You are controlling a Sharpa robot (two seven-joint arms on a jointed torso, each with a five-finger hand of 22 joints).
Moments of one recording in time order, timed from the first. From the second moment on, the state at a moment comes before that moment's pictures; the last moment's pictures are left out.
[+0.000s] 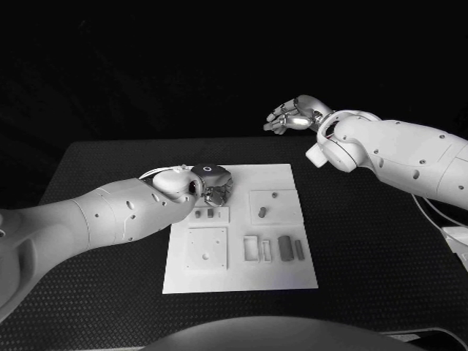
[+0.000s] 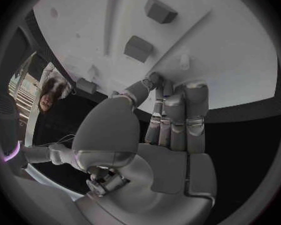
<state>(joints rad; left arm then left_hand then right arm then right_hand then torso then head) 1.17 -0.42 -0.23 1.01 -1.64 -0.22 0.03 1.18 -0.08 0.57 -0.28 0.08 1.01 0.12 0.25 0.58 1.22 0.06 0.08 0.34 1.32 -0.04 1.17 0.82 0.08 1.45 -0.12 0.63 1.30 1.30 -0.58 -0.07 1.09 -0.73 -0.25 0.06 1.04 -0.05 0.49 -0.29 0.05 0.75 0.20 0.19 0.61 0.87 0.17 0.43 0.24 0.76 0.19 0.46 0.51 0.15 0.57 0.18 0.41 1.00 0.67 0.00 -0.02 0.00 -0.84</state>
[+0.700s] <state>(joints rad) 1.16 -0.45 -0.23 1.03 -1.60 -0.25 0.03 1.20 -0.06 0.60 -0.26 0.07 1.03 0.12 0.26 0.58 1.24 0.05 0.08 0.33 1.32 -0.04 1.18 0.81 0.08 1.45 -0.13 0.63 1.30 1.30 -0.58 -0.07 1.09 -0.73 -0.25 0.06 1.04 -0.05 0.49 -0.29 0.05 0.75 0.20 0.19 0.61 0.87 0.17 0.43 0.23 0.76 0.19 0.46 0.51 0.15 0.57 0.18 0.41 1.00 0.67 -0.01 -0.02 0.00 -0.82</state>
